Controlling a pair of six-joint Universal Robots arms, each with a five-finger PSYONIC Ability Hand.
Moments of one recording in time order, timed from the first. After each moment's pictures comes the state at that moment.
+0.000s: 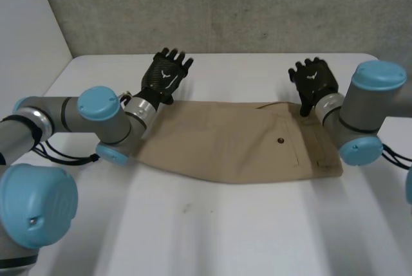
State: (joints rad) left arm 4.33 -2.70 -0.75 3.66 -1.22 3.74; right arm 1.85 -0.66 0.92 -0.17 1.44 2.54; left_hand 0.23 0.28 0.29 0.28 0.10; right_hand 0.20 0.22 0.21 0.23 0.08
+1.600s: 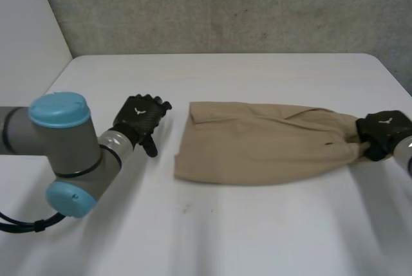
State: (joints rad) left arm 4.31 -2.15 -1.48 3.41 -1.44 3.51; right arm 1.51 -1.12 1.61 -0.07 1.33 2.50; left_hand 0.26 0.28 0.28 0.28 0.11; right_hand 0.91 1.17 1.18 1.19 0.95
